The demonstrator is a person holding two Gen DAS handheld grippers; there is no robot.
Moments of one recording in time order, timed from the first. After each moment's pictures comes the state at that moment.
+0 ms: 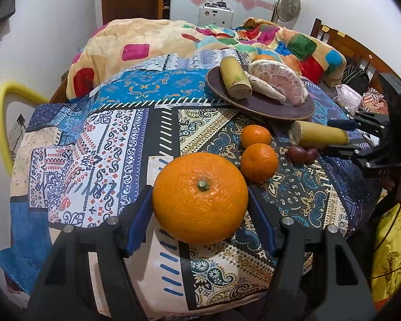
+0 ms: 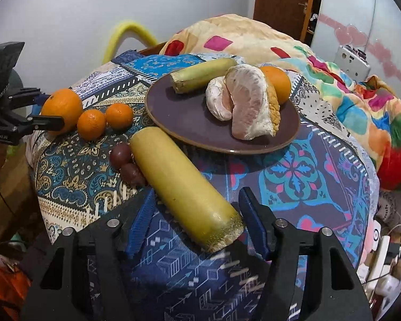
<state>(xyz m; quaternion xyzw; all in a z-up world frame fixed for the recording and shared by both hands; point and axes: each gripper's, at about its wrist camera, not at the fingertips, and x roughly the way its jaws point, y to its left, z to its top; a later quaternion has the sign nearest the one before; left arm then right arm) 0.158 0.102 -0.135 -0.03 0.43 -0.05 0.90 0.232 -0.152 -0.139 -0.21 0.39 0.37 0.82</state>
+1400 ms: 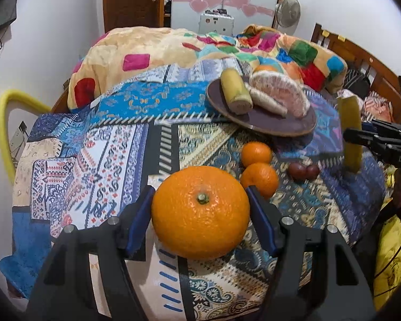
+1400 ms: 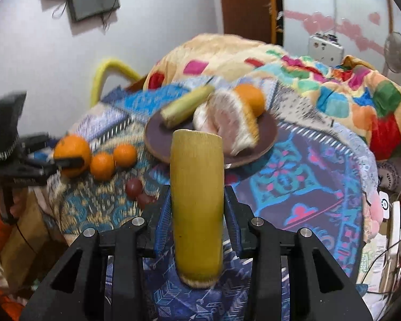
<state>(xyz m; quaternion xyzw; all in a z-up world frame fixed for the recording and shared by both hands) 0.170 0.101 -0.124 -0.03 0.41 -0.04 0.91 0.233 -0.175 -0.100 -0.07 0.36 0.34 0.87</state>
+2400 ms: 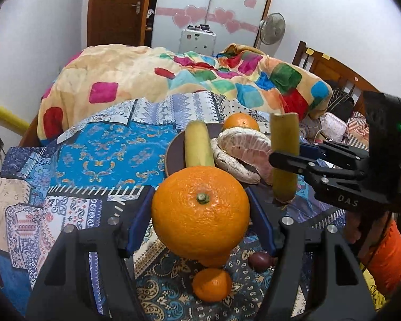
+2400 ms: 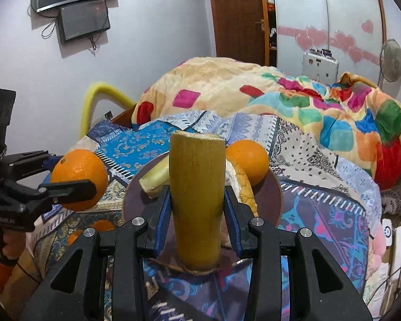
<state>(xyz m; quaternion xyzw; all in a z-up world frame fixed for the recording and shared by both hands) 0.255 0.070 -0.092 -0.06 0.38 -0.10 0.92 0.302 -0.127 -0.101 -0.06 0.34 0.33 0.88</state>
